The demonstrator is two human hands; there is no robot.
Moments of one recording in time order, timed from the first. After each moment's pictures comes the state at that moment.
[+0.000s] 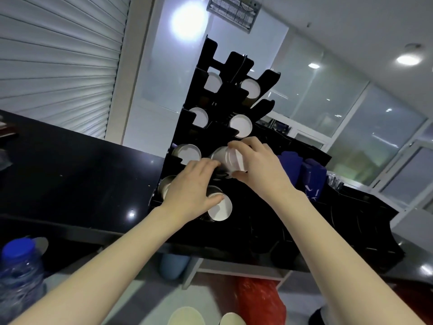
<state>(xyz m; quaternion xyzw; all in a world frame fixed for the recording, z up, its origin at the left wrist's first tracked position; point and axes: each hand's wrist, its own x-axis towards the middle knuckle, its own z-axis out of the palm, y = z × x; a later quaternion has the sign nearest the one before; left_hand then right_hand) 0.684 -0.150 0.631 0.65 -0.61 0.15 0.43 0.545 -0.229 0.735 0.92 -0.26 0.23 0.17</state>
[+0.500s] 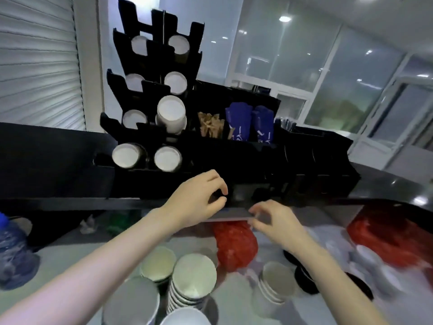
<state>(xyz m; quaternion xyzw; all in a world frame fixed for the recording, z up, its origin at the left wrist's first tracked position) 0.521 -0.114 0.606 0.54 -0.76 0.04 0.35 0.288 -0.189 0.597 0.88 -0.44 0.16 -0.08</state>
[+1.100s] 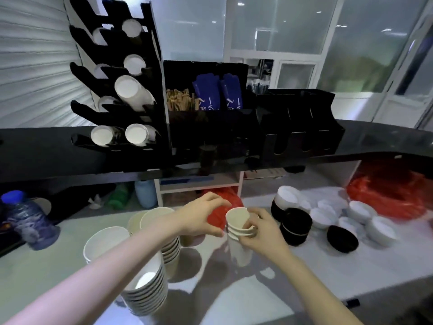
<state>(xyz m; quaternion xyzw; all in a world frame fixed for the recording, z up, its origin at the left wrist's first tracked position) 0.387 -0.094 0.534 0.60 -0.77 -0.15 0.14 0.172 -0.154 0.474 0.84 -0.43 0.25 -0.23</state>
